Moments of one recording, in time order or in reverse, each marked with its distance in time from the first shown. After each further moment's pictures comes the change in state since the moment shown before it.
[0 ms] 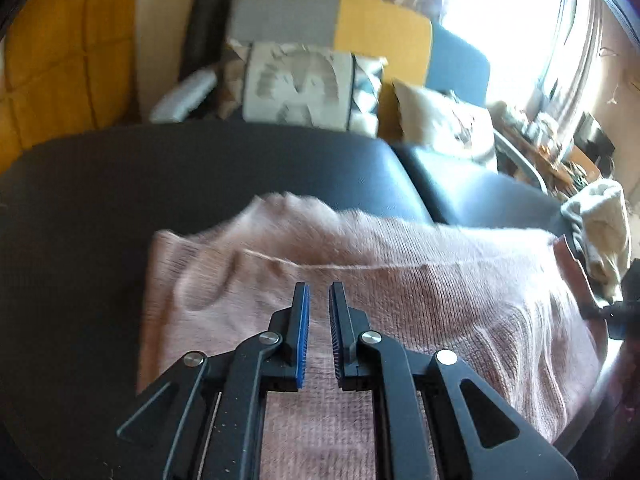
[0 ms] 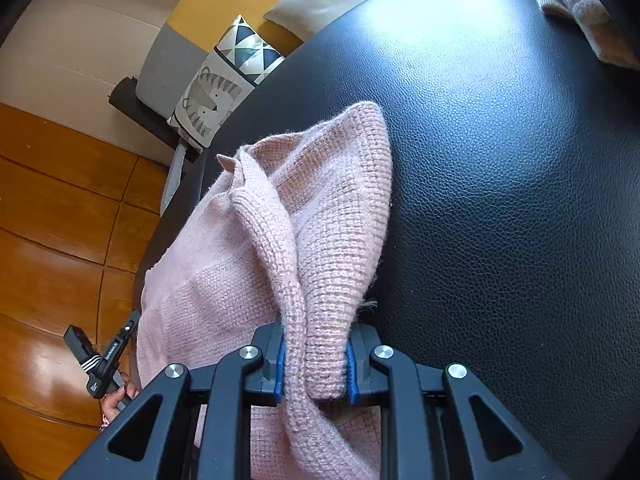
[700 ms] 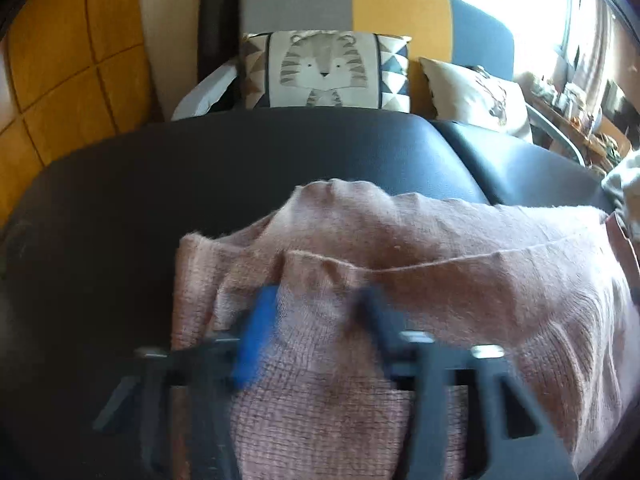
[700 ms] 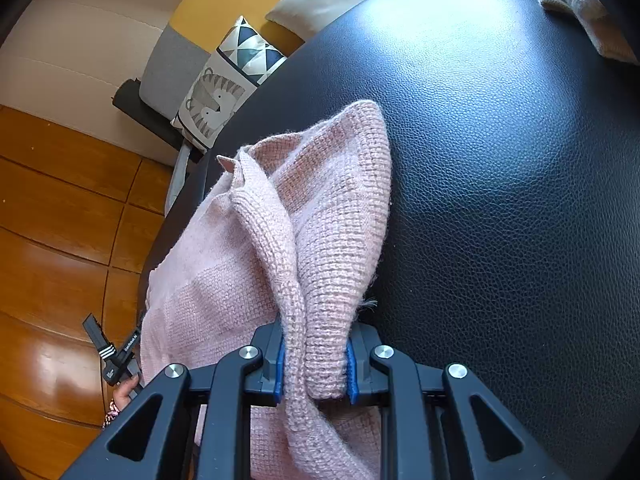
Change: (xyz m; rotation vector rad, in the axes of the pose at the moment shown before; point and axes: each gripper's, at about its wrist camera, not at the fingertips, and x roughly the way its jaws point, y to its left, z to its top) left arm 0.020 0.009 -0.023 0.089 -0.031 0.199; right arm -0.003 -0.005 -0.006 0.004 -0.002 0.022
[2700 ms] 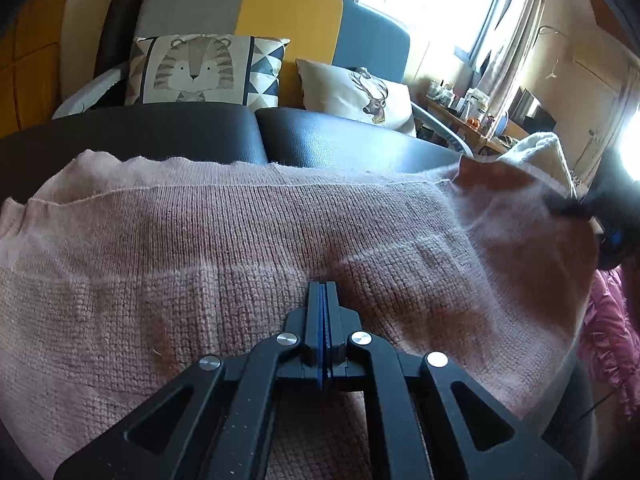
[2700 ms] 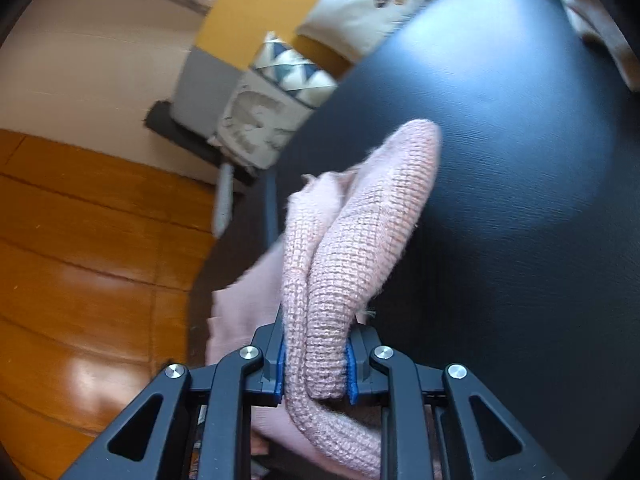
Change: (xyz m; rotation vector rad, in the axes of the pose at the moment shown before) left arm -0.007 -0.136 -0.065 0.020 -0.041 -0.434; right arm -0.022 0.074 0.014 0.058 -0.024 0.158
